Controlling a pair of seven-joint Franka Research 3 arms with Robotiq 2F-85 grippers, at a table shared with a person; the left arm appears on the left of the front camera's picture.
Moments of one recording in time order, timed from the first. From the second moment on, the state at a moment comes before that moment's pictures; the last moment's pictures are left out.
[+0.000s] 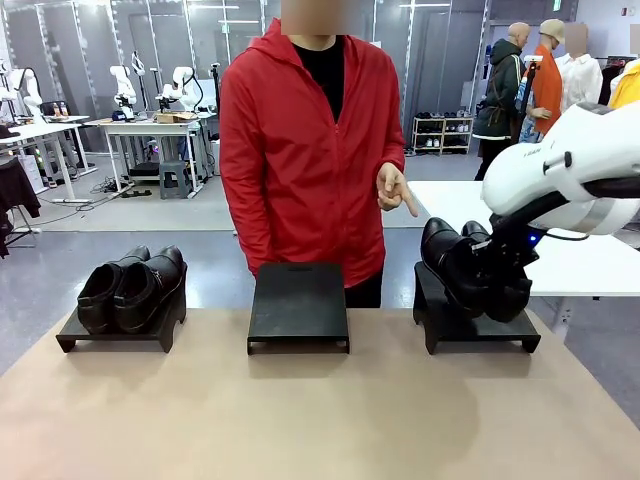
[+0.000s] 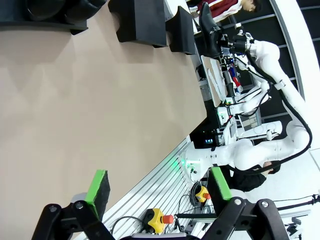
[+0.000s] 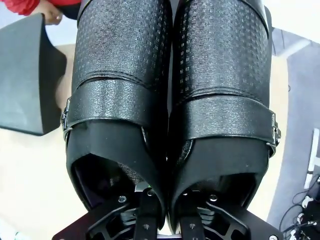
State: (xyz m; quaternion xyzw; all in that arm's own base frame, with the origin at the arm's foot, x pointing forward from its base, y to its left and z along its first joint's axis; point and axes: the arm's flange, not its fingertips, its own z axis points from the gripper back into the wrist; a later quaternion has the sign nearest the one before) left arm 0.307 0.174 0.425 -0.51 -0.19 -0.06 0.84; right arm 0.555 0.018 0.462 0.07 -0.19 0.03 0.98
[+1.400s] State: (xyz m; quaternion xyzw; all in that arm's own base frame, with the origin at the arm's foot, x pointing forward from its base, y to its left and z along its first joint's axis) left arm 0.307 0.175 0.425 -0.51 -0.19 -0.06 0.84; right arm 0.603 0.012 0.409 0.06 -0.22 0.01 0.97
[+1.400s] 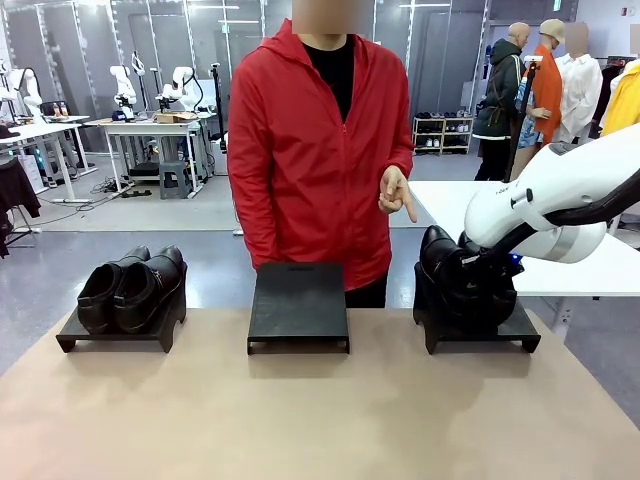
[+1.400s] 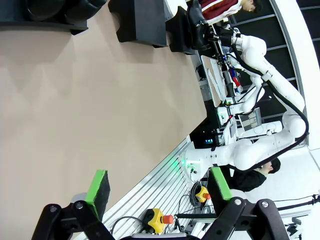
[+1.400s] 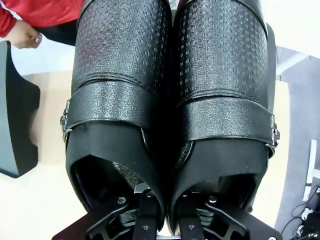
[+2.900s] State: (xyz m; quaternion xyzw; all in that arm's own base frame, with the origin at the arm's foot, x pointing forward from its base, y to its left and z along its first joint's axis) left arm 0.307 0.175 0.425 -0.51 -0.19 -0.06 0.84; right arm 0.610 0.005 0.410 0.06 -0.22 0.00 0.97
